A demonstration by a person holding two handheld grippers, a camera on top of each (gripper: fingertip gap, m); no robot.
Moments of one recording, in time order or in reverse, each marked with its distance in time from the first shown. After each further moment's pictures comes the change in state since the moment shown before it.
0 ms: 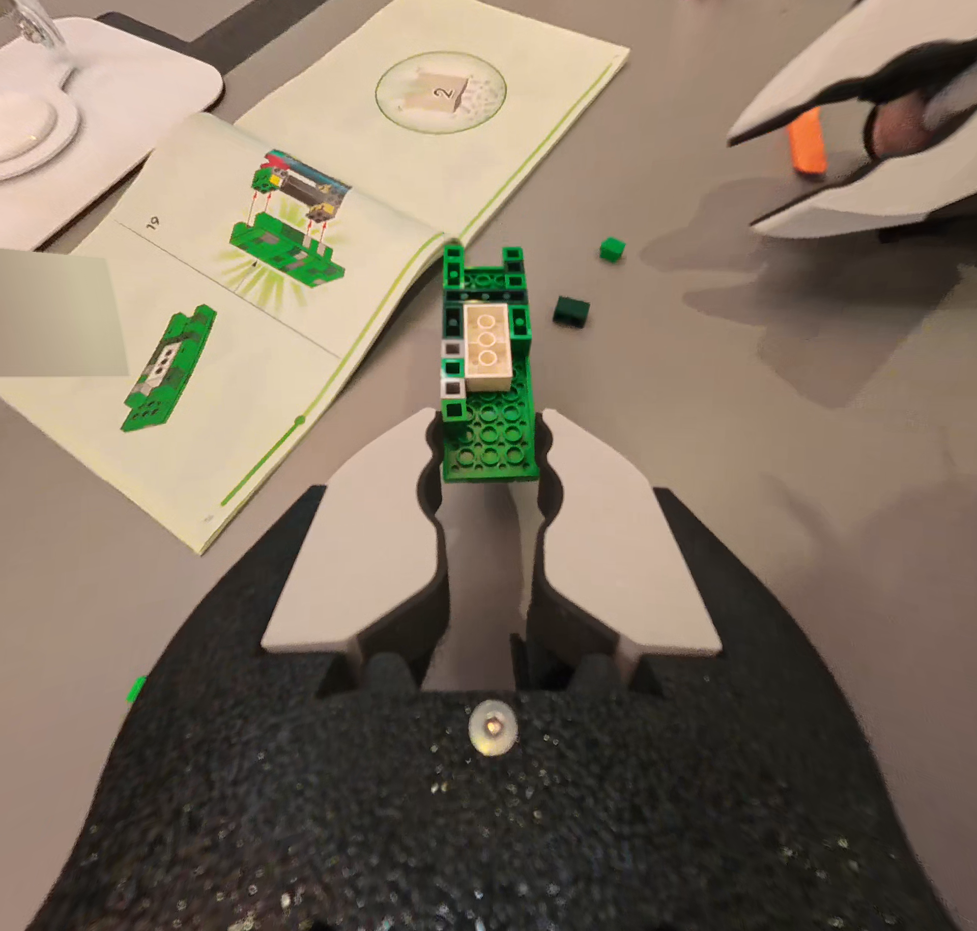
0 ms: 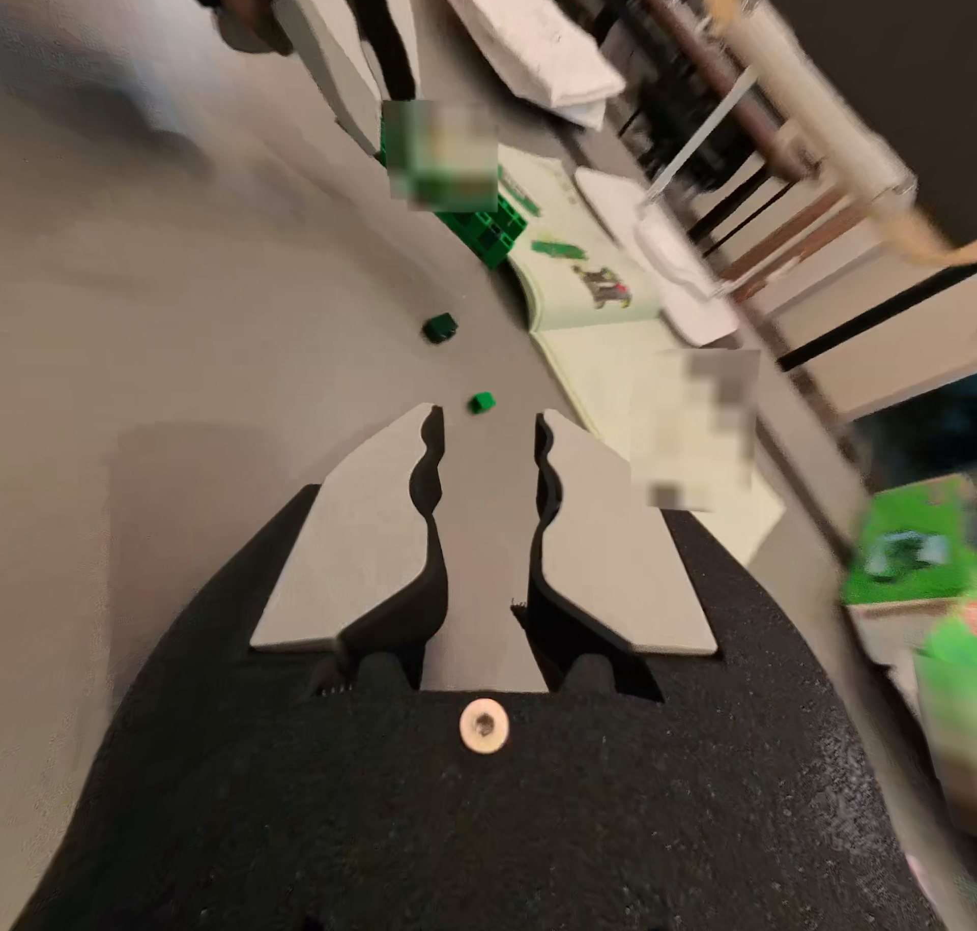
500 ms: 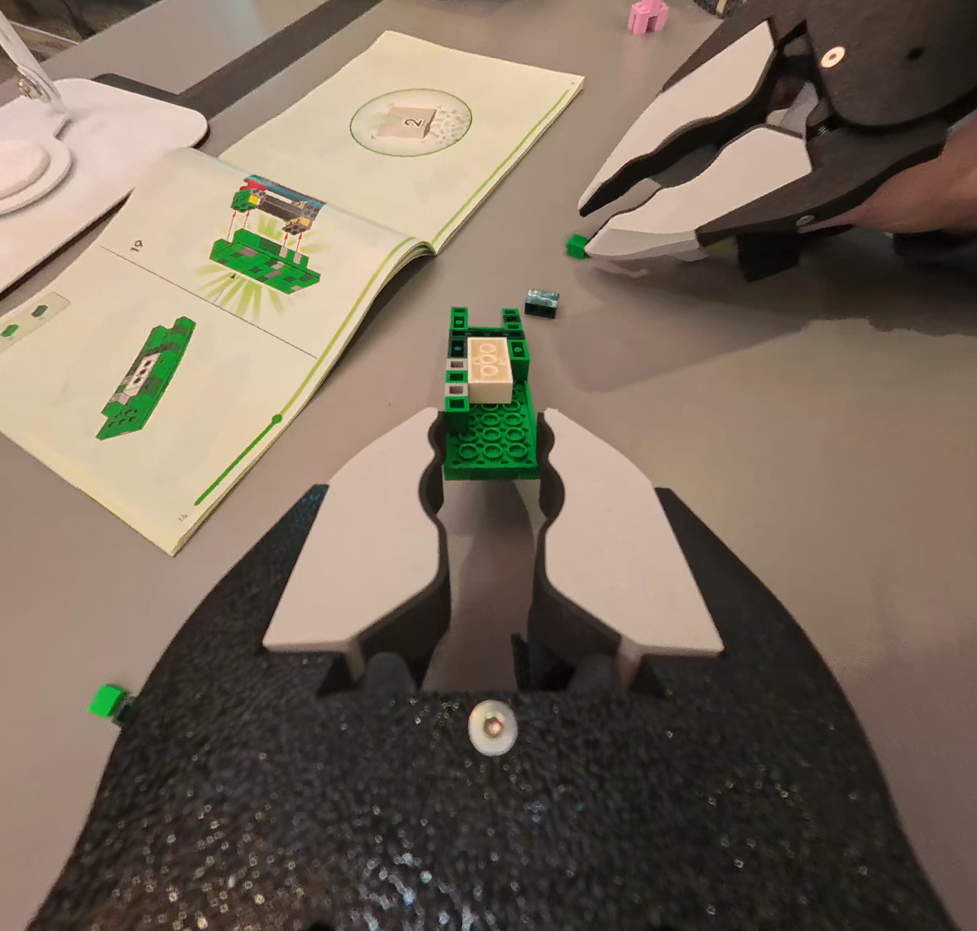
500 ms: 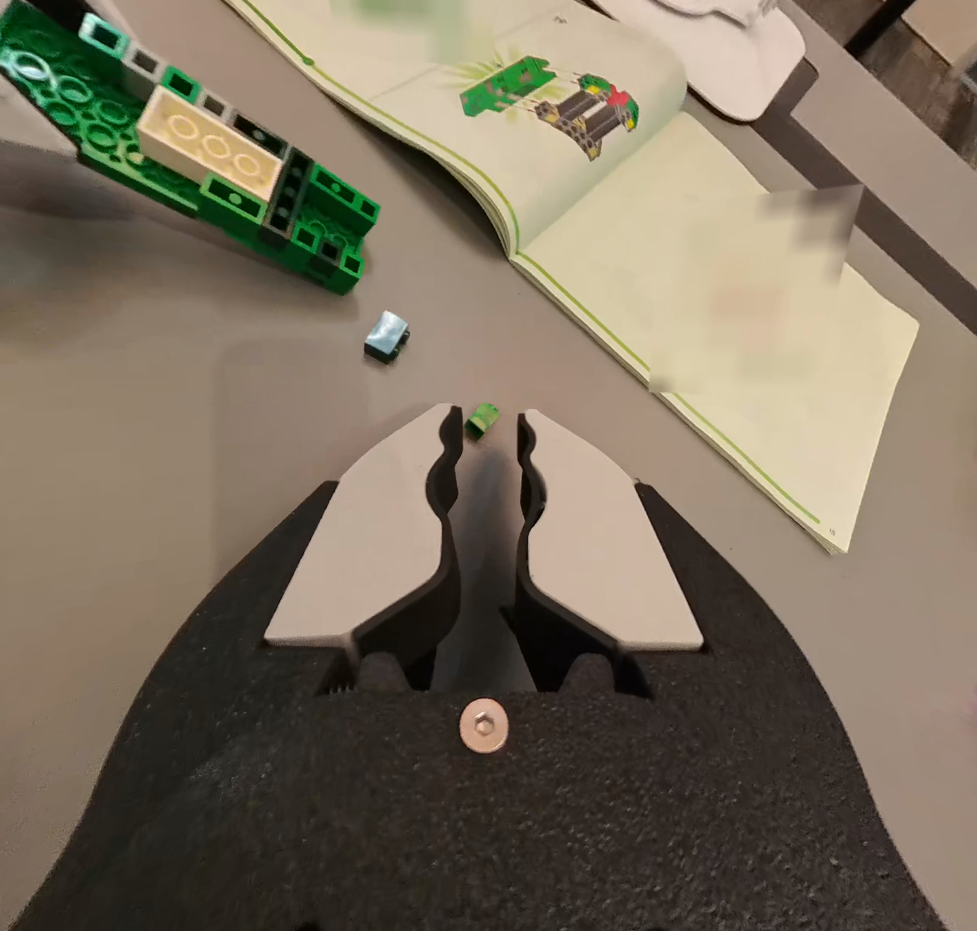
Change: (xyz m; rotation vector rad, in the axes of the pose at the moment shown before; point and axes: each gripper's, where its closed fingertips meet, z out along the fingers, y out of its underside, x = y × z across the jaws) left arm 0.010 0.009 -0.006 0.089 0.035 0.048; right arm 0.001 0.022 0.054 -0.343 0.099 0.385
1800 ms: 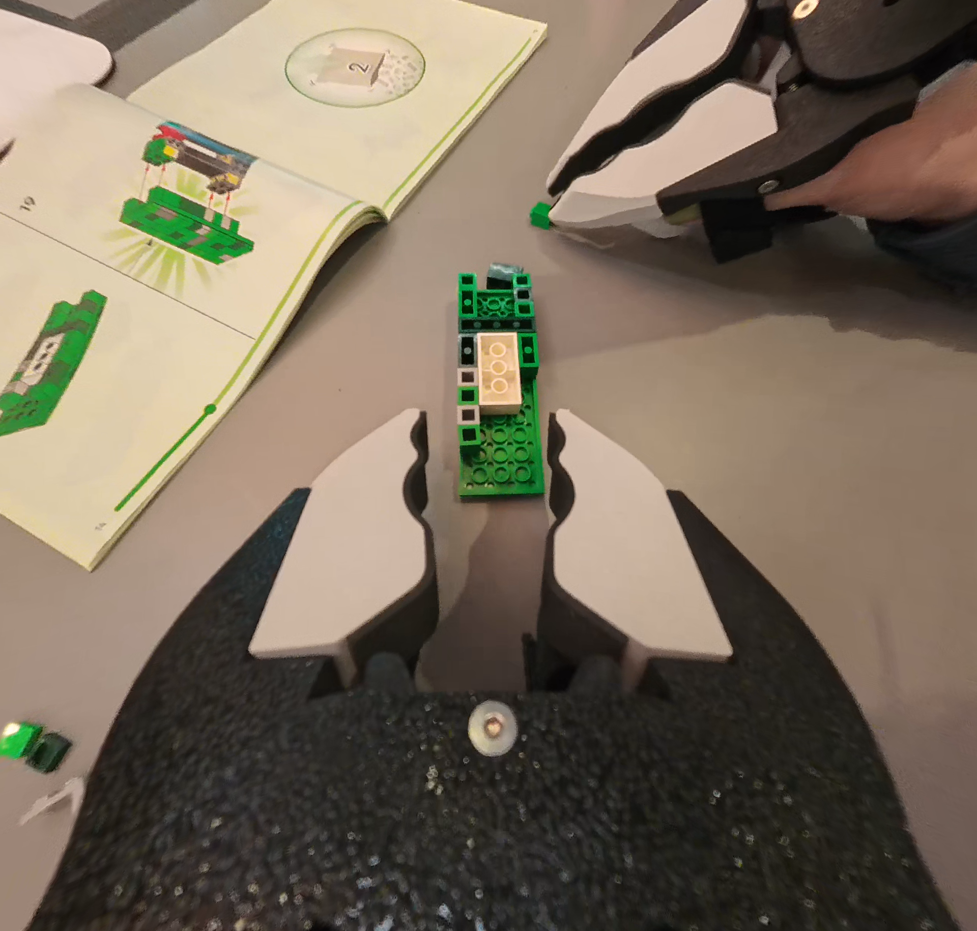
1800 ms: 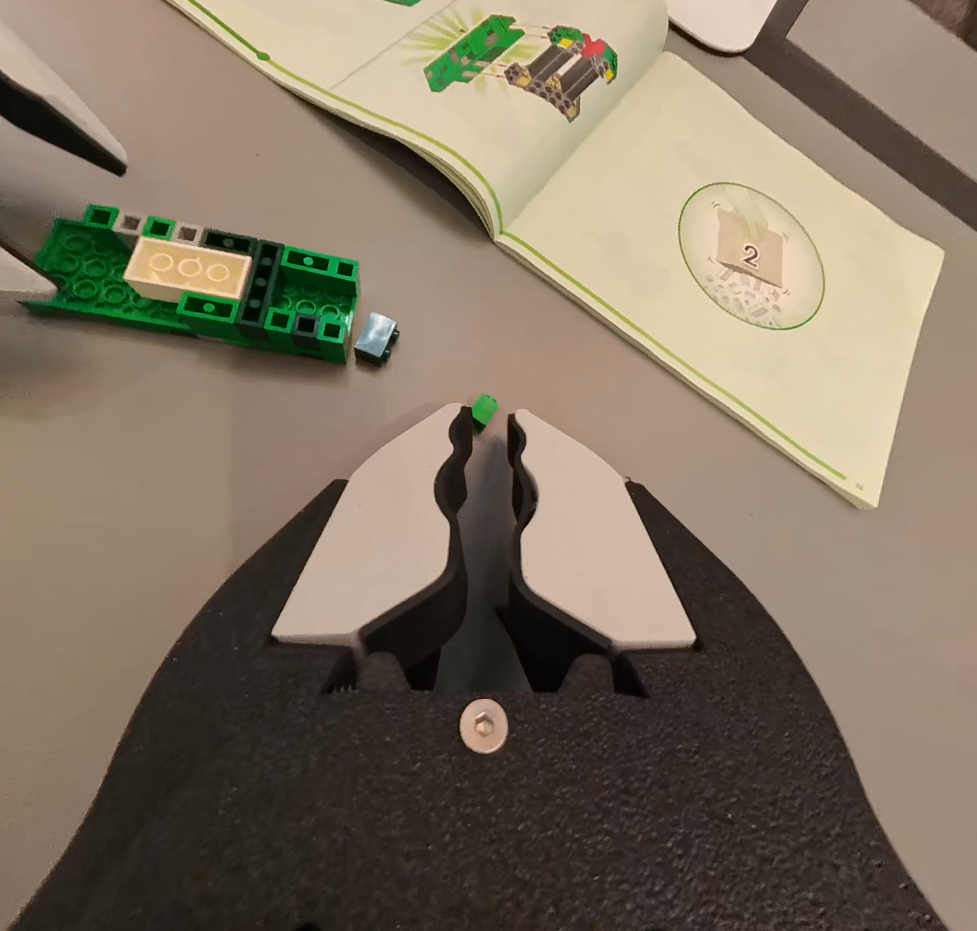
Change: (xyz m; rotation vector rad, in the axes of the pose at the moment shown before) left arm 0.015 0.011 0.009 -0.063 0.080 -0.028; right arm 0.000 0.004 0.001 -0.053 0.022 0.112
